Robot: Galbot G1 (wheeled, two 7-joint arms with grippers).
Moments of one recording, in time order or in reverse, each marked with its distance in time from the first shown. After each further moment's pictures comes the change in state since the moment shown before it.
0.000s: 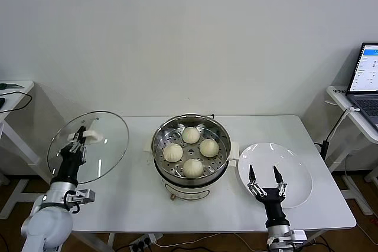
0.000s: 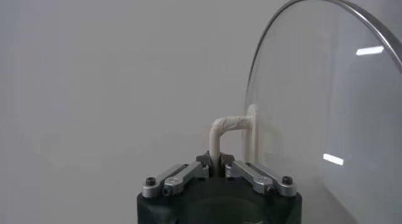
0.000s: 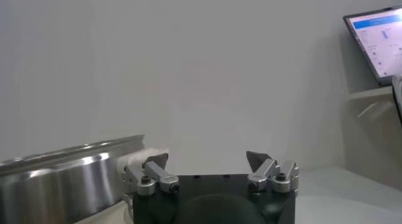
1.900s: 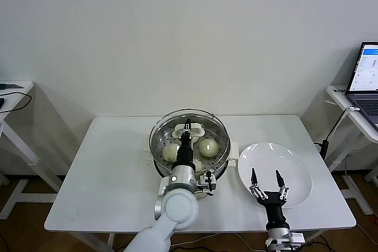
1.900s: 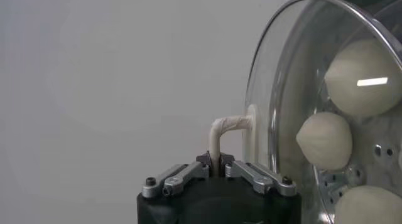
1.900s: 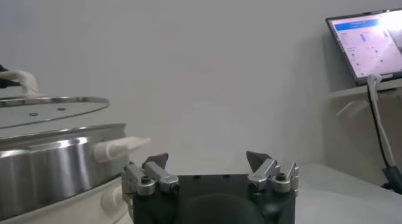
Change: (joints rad) left arm -0.410 -0.266 0.836 0.125 0.456 0.574 0.301; right arm 0.012 0.047 0.028 -0.063 -0.047 0.019 -0.003
